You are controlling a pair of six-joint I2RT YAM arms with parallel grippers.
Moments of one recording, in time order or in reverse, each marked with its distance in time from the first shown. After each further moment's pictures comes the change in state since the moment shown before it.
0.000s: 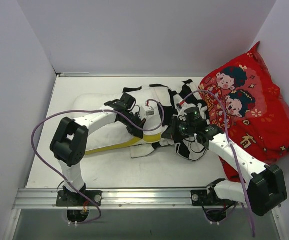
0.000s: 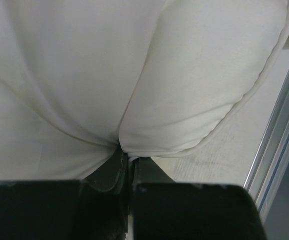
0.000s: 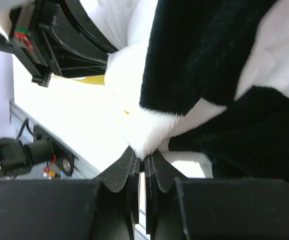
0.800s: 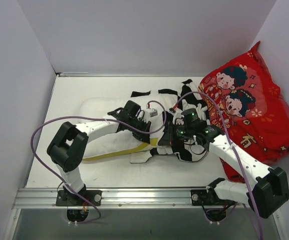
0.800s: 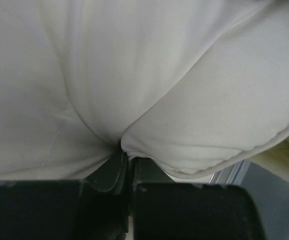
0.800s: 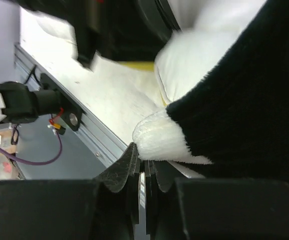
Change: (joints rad) left arm -0.109 -0.072 -0.168 0.287 -0.039 -0.441; right arm 0.077 -0.032 0.011 -0.126 -0.130 -0.076
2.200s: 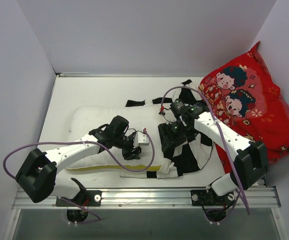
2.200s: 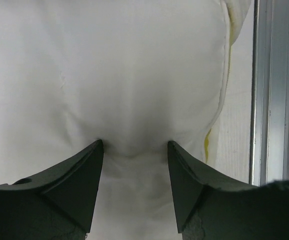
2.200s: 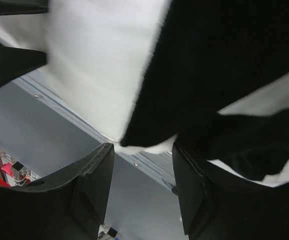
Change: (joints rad) left arm -0.076 -0.431 -0.351 -0.029 -0.023 0.668; right arm 0.005 0.334 0.420 -0.578 0.068 -0.354
